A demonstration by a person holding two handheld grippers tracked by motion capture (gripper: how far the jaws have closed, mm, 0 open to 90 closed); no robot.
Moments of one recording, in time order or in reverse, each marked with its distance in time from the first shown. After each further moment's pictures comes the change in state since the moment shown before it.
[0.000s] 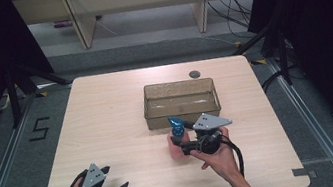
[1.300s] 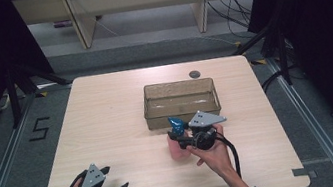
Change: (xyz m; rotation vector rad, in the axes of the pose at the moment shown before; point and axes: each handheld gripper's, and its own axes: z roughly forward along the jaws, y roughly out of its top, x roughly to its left) left arm 0.000 -0.001 -0.001 -0.009 -0.007 0.011; right arm -0.006 -0.001 0.017 -0.008 0.006 0.007
